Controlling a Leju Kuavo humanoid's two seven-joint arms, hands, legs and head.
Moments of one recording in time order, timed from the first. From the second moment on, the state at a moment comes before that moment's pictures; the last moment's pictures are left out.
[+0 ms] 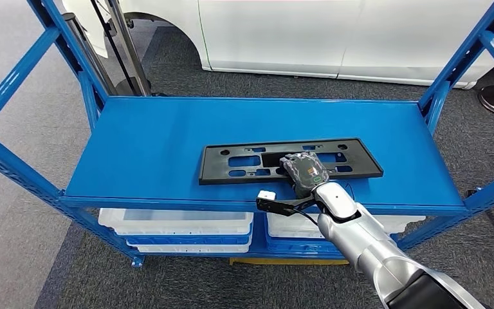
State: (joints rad) left arm -0.03 -0.05 0.65 -0.19 -0.76 -0.13 -0.02; right arm -0.81 -0.02 0.83 -0.58 1.03 -0.38 -0.16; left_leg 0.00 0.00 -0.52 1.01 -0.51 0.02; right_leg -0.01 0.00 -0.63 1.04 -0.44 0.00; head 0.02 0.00
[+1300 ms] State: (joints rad) left arm -0.02 -0.05 0.68 -0.19 -0.79 -0.13 -0.02; right arm -0.62 -0.20 0.72 -1.16 1.02 -0.52 -0.25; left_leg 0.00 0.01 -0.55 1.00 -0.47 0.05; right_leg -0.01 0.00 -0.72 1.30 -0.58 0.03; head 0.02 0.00
